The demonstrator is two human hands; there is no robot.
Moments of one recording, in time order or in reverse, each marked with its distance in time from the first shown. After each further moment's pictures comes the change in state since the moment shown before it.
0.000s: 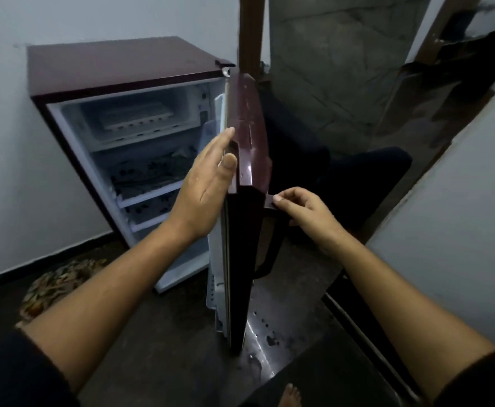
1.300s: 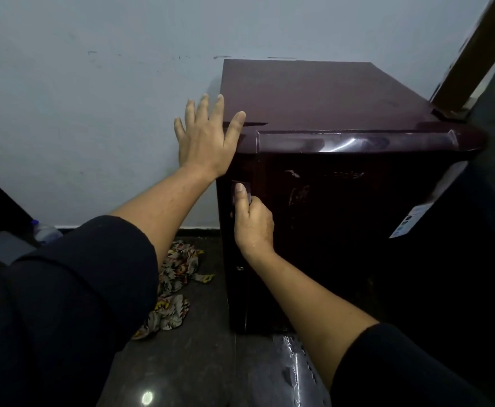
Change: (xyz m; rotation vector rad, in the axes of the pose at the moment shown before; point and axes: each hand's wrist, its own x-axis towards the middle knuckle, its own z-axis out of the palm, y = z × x) left_hand 0.122 -0.224 -0.278 0.985 0.468 -0.566; right_hand 0.200 -0.101 0.384 -0.142 -0.183 -0.127
